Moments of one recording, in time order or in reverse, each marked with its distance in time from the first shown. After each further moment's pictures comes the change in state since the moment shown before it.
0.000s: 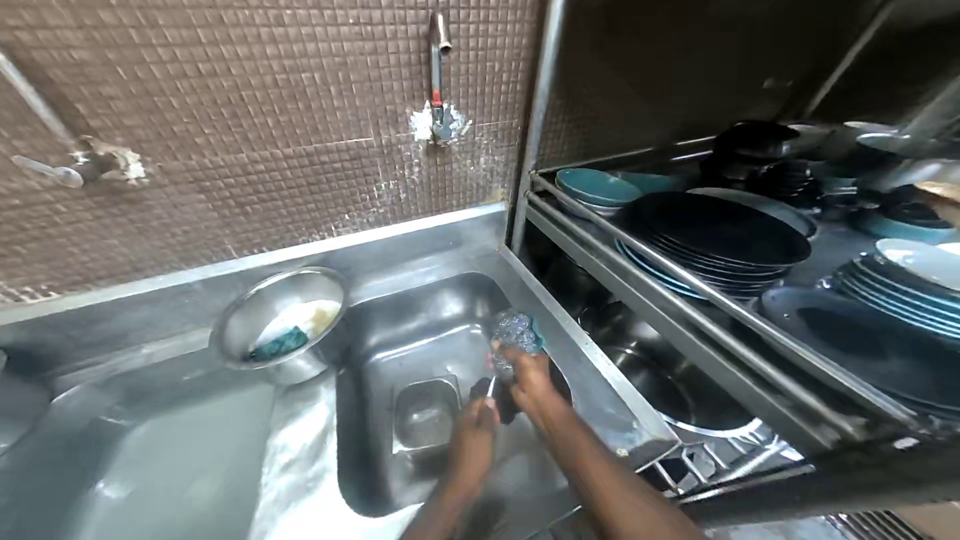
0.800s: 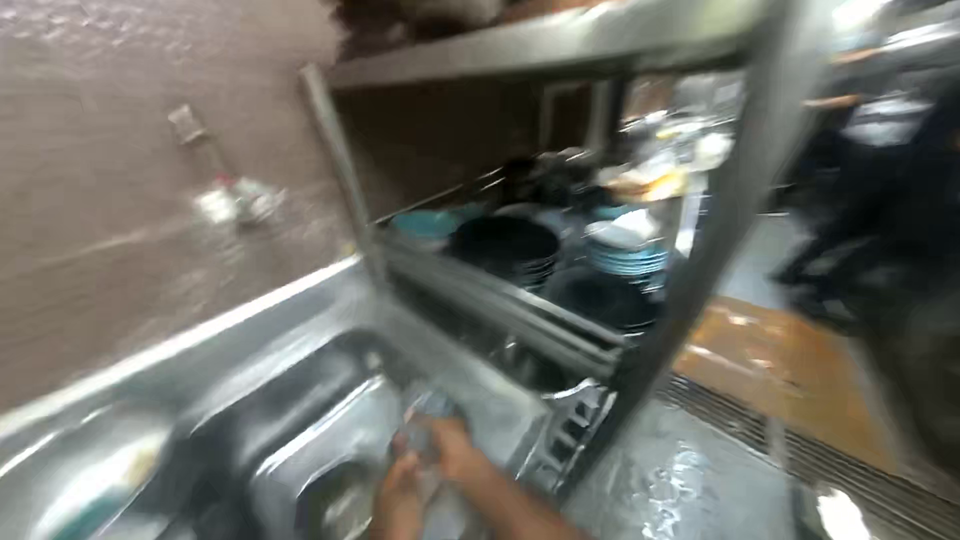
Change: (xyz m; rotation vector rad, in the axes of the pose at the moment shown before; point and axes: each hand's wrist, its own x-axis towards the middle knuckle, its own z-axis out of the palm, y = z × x) left_hand -0.073 0.106 0.056 0.443 -0.007 -0.186; right_hand -0.051 -0.020 -0.051 -0.002 0.162 0.219
